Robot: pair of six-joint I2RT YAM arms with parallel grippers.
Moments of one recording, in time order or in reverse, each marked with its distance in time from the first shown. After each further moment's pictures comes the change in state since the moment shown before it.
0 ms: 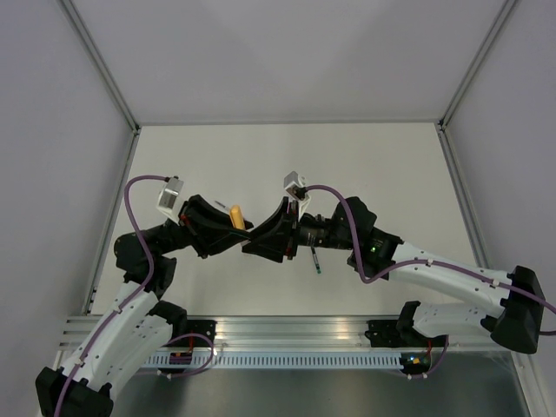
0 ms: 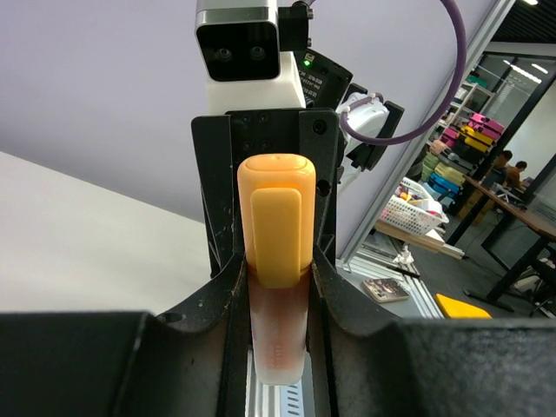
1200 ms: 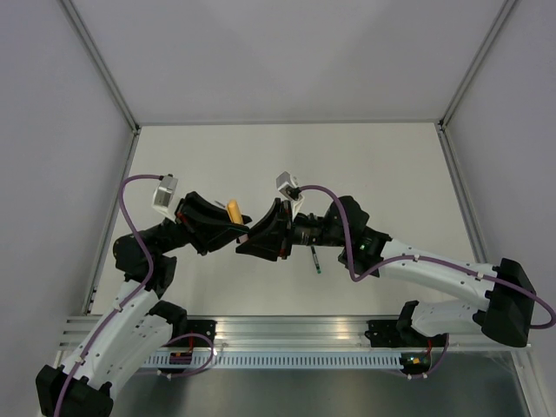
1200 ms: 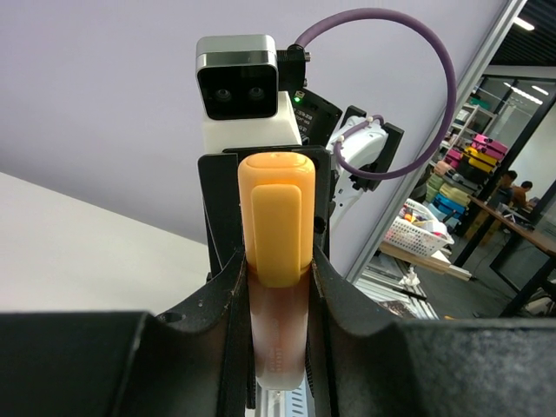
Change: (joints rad) left arm 0.000 0.013 0.000 0.063 -0.055 -0.021; right arm -0.003 0.072 0.001 0.128 -0.080 0.018
